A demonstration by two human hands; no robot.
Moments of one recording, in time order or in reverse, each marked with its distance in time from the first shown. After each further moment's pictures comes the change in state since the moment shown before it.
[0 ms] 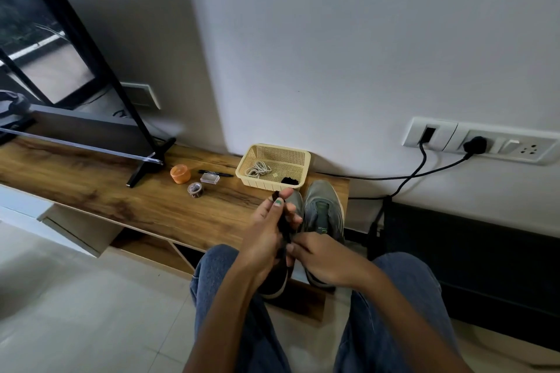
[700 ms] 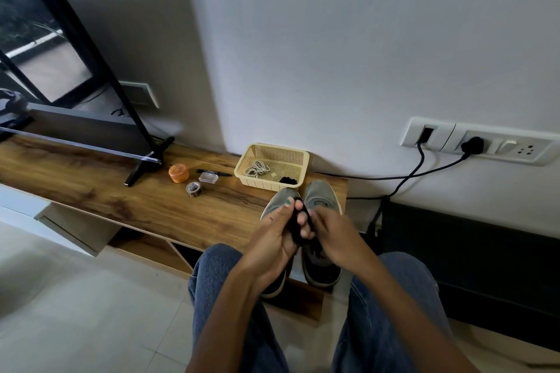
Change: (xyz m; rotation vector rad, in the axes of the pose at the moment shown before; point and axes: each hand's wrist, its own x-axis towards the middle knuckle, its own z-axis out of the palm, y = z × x) left_hand -0.007 -0.002 0.010 -0.201 -0.201 -0.103; right_hand 0.007 0.016 -0.009 0.057 0.411 0.062
